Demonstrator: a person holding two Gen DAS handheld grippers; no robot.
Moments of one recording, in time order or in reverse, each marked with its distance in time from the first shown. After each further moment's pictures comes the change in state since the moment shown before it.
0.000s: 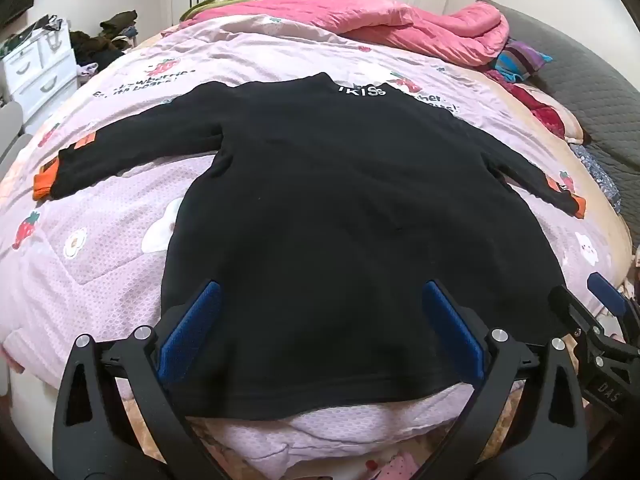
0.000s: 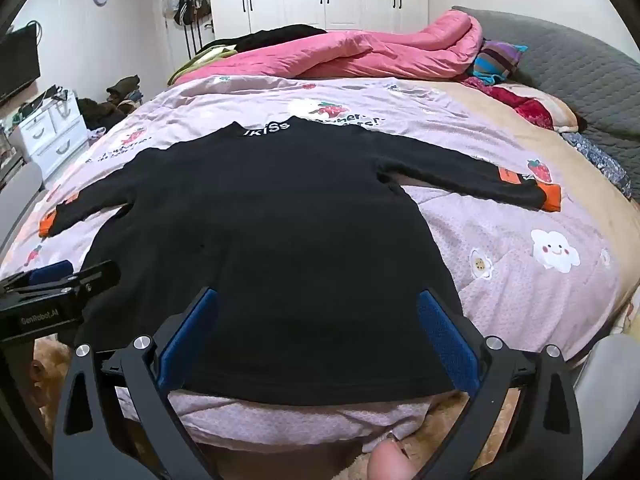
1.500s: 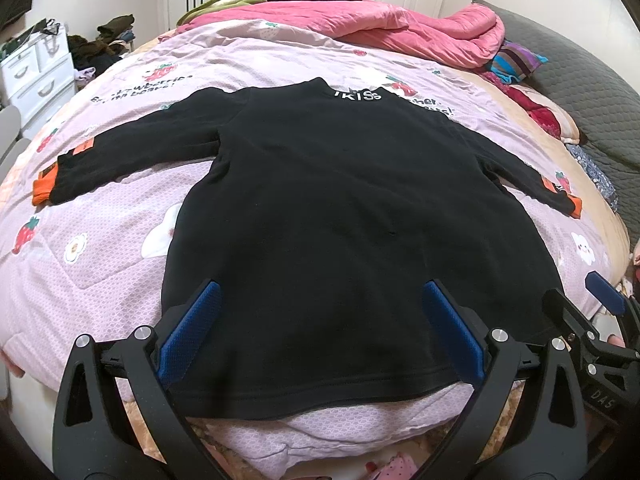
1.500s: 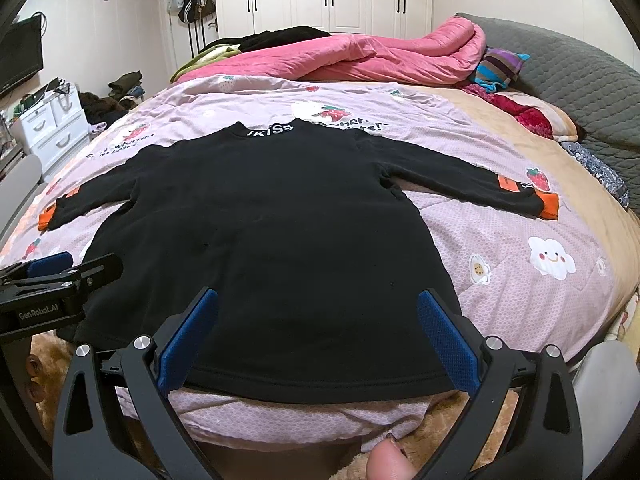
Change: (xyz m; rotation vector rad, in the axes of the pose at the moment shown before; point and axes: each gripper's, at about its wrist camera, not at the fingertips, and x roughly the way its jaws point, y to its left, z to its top) left arm -0.005 -0.004 0.001 0.005 -0.011 -0.011; right arm -0.003 0.007 -0.001 -0.037 -0.003 -0.017
